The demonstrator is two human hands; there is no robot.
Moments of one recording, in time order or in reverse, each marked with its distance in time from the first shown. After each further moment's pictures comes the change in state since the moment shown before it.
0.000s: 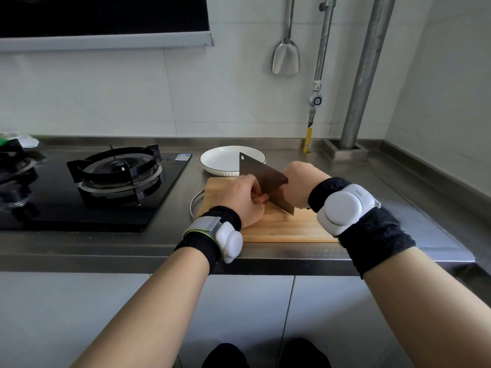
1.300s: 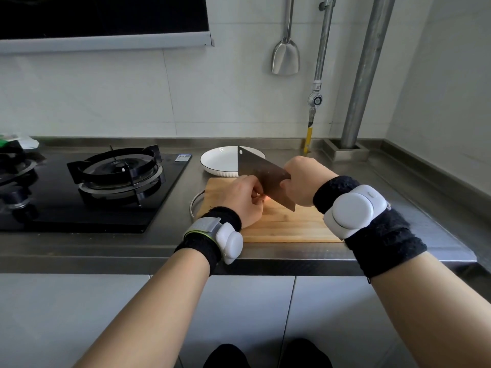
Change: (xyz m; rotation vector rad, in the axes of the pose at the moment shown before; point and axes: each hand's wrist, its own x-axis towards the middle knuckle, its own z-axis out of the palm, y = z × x) left_hand 0.001 -0.006 0.002 0.016 -0.013 0.067; right_hand -0.009 0.002 -0.007 0.011 0.085 -0.050
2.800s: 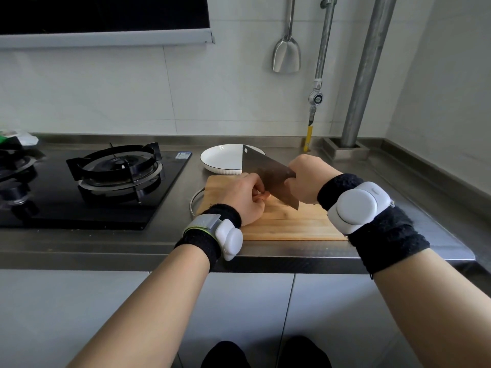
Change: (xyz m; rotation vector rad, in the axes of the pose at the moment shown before) left_hand 0.001 0.000 0.002 -0.039 0.006 0.003; right_hand 0.005 0.010 0.002 -0.013 0.004 -0.008
